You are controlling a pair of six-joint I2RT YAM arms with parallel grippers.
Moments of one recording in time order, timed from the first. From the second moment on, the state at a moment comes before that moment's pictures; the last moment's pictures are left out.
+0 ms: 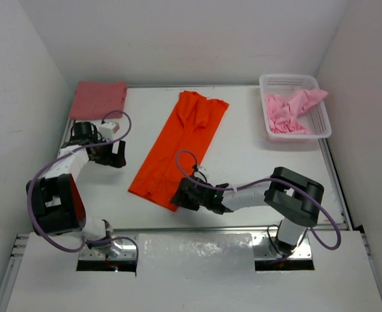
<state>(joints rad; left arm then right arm) 0.23 1.43 0.86 -0.50 0.39 0.39 1.11 1.72 0.70 0.20 0.15 1.25</state>
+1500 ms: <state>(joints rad) -0.69 0.86 0.38 -0.64 0.37 1.79 0.81 1.10 0.26 -0.08 -0.15 0.86</state>
